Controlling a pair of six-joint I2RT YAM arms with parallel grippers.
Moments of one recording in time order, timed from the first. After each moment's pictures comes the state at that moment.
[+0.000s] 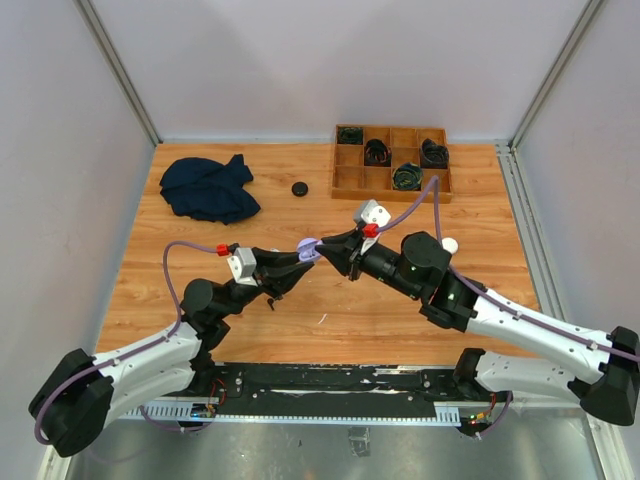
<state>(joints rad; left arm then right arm) -0.70 0.86 0.17 1.08 0.34 -0.19 1.04 1.00 0.83 0.19 0.02 0.03</state>
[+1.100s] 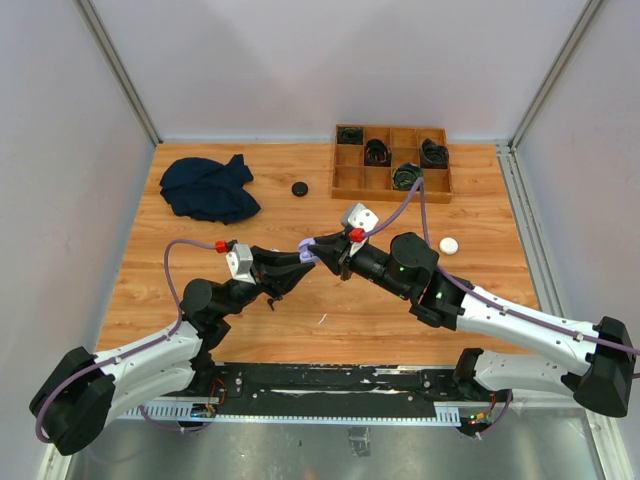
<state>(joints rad) -0.70 0.88 0.18 1.12 0.36 -0.29 1.07 1.07 0.82 0.27 0.04 -0.04</state>
